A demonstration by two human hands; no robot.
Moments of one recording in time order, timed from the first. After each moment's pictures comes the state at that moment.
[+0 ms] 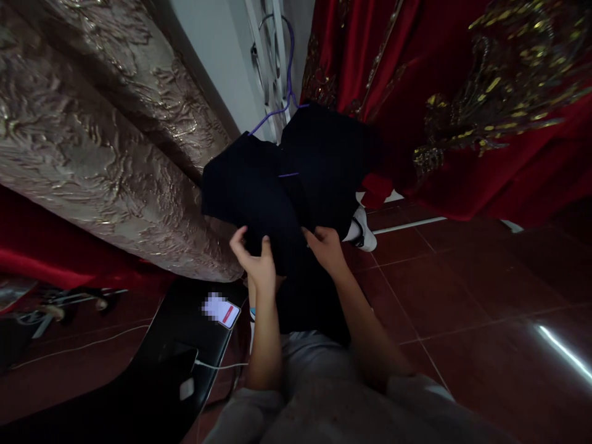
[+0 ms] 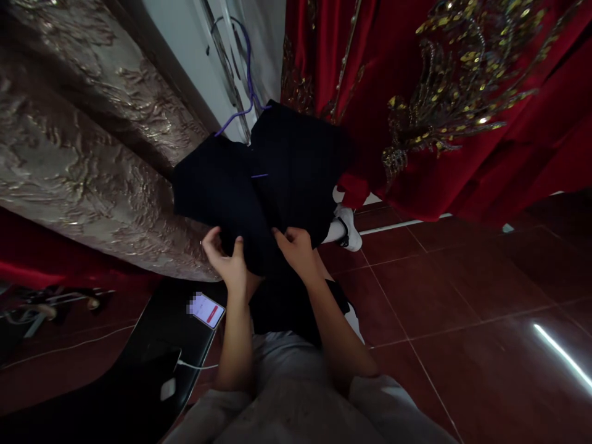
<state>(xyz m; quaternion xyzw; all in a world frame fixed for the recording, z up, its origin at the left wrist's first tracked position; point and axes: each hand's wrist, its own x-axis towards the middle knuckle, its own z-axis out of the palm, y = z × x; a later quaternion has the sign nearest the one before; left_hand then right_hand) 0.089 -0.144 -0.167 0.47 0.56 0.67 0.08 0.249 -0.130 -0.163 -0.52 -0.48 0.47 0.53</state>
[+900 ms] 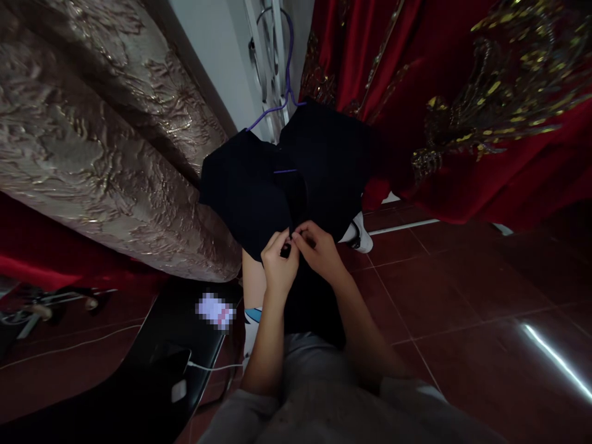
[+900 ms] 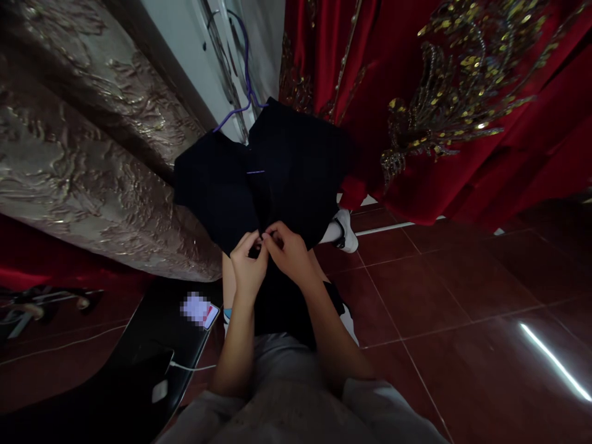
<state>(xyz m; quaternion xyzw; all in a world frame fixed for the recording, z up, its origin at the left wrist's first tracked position) 0.133 -0.152 -0.153 0.65 0.48 0.57 0.16 0.258 -0.139 -0.144 -0.44 -0.64 0.39 0.50</state>
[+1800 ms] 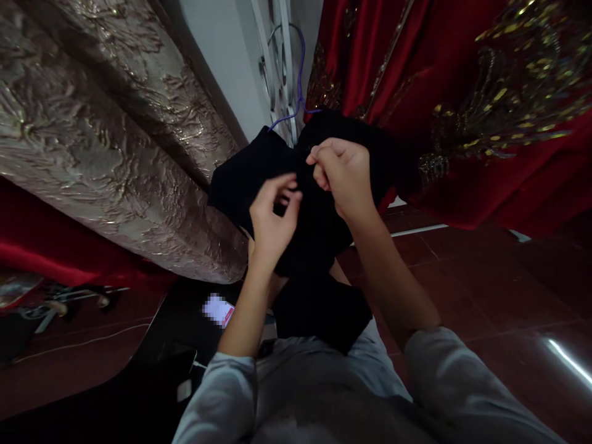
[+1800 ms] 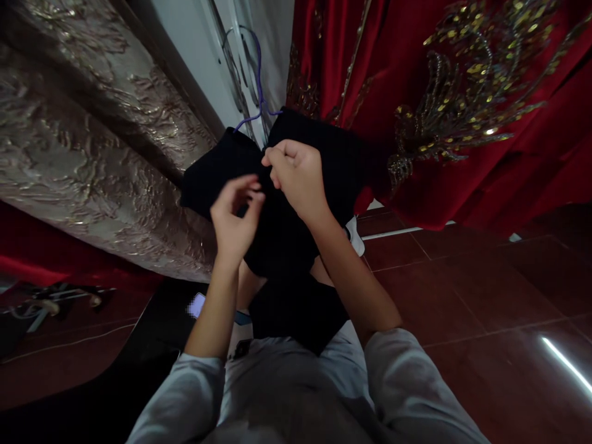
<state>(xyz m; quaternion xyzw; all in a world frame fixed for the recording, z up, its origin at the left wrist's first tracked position) 0.123 -0.093 -0.062 0.68 0.38 0.60 0.16 0.263 -0.071 -0.004 -0.35 -0.56 0.39 0.64</state>
